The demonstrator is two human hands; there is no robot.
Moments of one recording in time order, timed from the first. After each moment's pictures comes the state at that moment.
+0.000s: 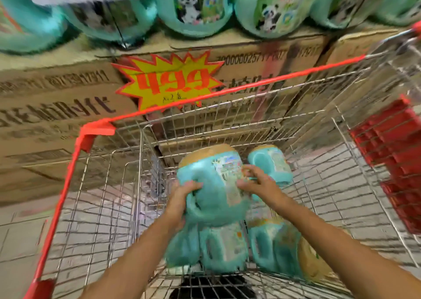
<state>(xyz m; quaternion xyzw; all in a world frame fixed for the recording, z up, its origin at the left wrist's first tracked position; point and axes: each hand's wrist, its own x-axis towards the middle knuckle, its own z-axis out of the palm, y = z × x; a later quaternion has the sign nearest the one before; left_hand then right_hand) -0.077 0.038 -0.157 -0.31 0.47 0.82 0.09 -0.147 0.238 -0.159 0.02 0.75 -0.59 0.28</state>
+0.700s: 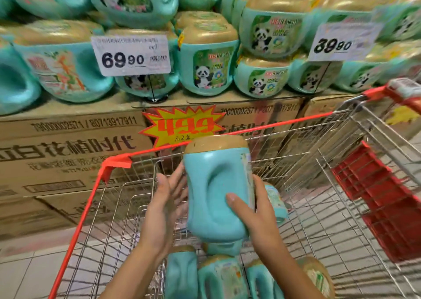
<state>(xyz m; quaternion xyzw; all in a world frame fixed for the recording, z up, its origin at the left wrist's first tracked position) -0.045 0.014 -0.041 -0.12 0.51 0.85 -0.05 -0.067 0.187 -0.032 -0.02 0.68 -0.73 0.08</state>
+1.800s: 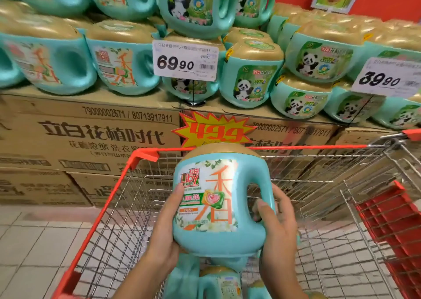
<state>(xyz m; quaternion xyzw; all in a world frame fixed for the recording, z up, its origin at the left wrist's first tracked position) -0.002 0.002 -0.038 -0.22 0.37 0.90 -0.07 -0.049 0.159 -0.010 0.03 0.62 -0.79 0.00</state>
